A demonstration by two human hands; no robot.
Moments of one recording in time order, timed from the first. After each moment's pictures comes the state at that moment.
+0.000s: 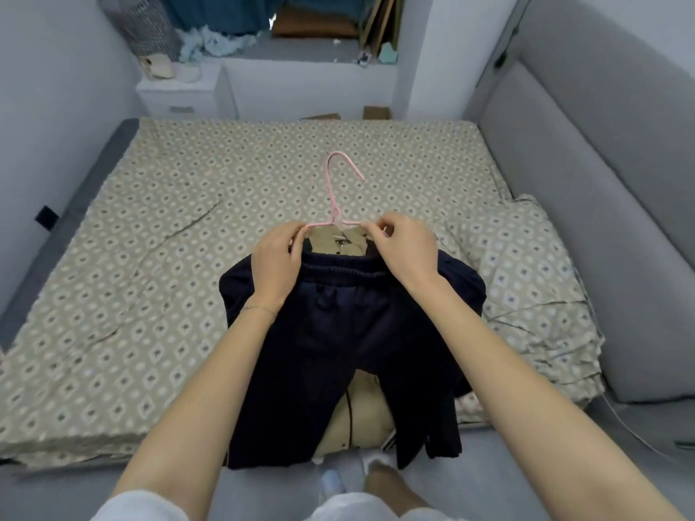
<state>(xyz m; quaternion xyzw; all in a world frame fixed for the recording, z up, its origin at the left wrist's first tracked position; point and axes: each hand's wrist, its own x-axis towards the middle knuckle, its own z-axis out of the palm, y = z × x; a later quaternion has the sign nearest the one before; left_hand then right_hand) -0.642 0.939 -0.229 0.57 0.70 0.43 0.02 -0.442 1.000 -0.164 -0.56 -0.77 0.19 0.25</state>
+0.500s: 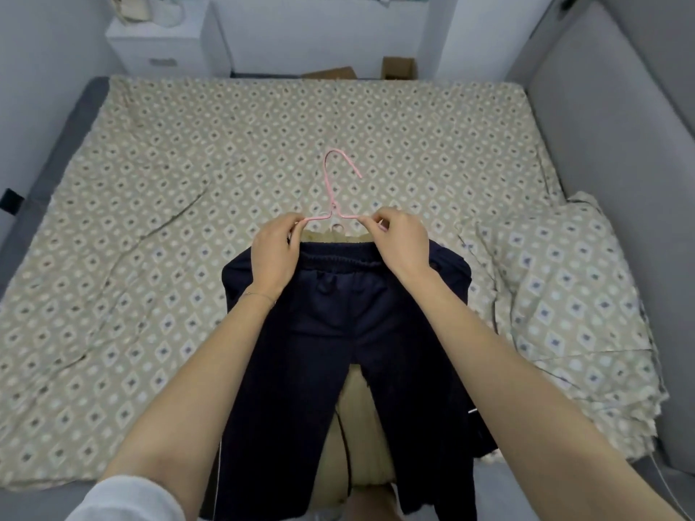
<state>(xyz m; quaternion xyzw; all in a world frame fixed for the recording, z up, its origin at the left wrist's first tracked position) -0.709 1.146 -0.329 0.55 0.74 0.37 0.10 -0.510 1.223 -0.281 -0.56 -0.75 0.28 0.22</state>
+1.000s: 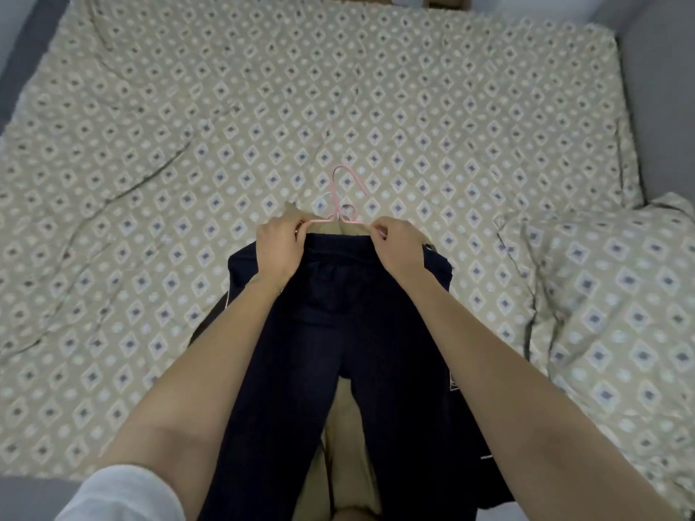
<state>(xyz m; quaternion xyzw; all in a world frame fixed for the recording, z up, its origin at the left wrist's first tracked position) -0.745 1.245 -0.489 0.51 0.81 0.25 0.12 -0.549 1.337 -0.460 -0.54 -0.77 0.33 0.08</state>
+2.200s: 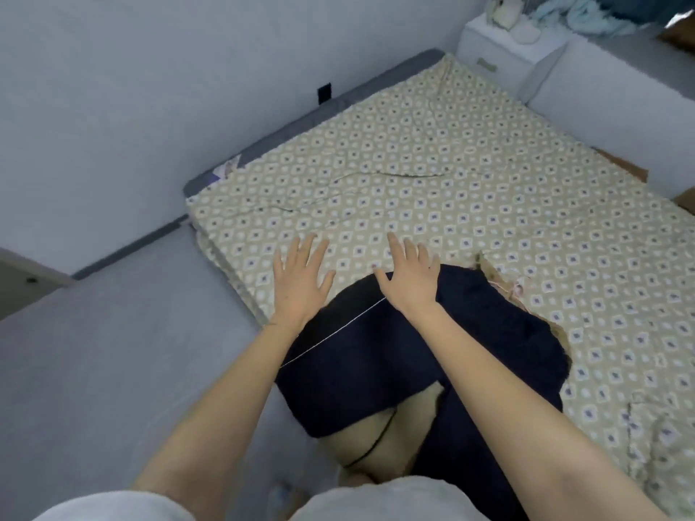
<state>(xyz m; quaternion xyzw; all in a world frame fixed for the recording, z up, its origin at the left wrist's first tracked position) -0.757 0.803 -0.350 0.21 0.96 0.17 0.01 -0.701 1.003 -0.313 -0.18 -0.97 0.10 -0.09</state>
